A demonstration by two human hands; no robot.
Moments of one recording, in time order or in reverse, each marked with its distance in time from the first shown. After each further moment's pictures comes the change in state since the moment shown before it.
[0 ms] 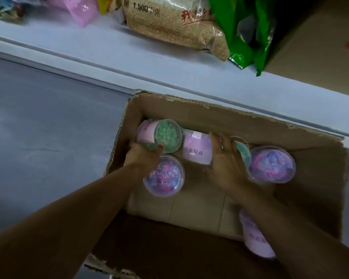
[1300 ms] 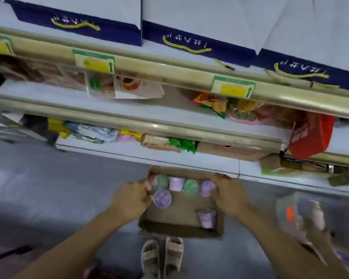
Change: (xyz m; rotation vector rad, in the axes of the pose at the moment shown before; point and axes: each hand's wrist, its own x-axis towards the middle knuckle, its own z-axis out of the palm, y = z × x) left_hand -0.444 0.144 -0.359 0.566 -0.066 0.611; right_hand -0.292 -0.151 -0.490 0.021 -0.062 0.134
